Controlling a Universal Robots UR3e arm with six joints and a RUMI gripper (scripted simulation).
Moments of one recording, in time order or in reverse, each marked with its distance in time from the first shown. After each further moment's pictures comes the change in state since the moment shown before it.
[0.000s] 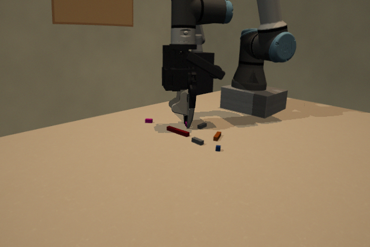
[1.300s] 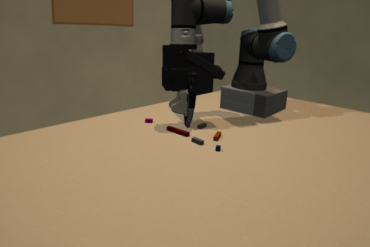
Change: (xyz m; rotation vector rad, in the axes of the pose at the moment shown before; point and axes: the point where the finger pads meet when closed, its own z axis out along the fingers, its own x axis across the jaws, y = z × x) arm 0.000 0.000 0.000 0.000 0.000 0.000
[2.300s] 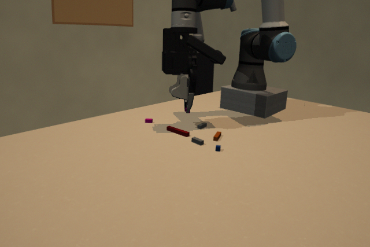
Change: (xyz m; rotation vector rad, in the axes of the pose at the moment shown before) arm 0.000 0.000 -0.041 -0.004 0.001 0.000
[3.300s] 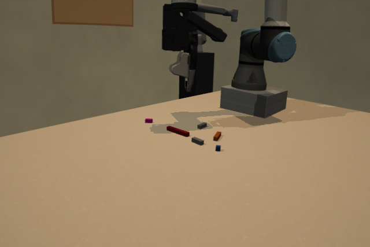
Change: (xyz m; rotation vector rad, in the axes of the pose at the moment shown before) arm 0.000 0.000 -0.059 0.004 -0.001 0.000
